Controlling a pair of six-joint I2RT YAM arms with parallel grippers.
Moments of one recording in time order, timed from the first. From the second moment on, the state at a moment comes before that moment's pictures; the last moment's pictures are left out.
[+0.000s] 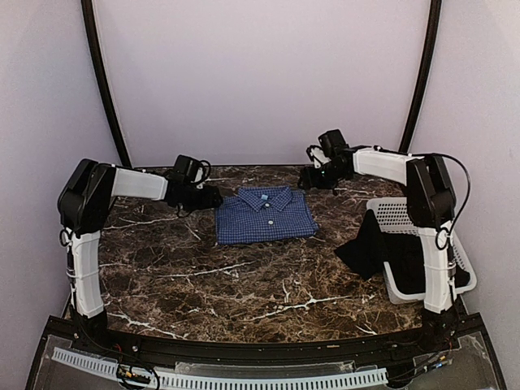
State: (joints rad) left arm -0.40 2.12 1.41 -0.11 0.08 -0.42; right arm 0.42 2.25 1.82 -0.46 -0.15 0.19
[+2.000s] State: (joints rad) left arm -0.40 1.43 1.08 -0.29 -0.04 -0.44; right arm 0.22 2.58 2.38 -0.99 -0.15 -0.19
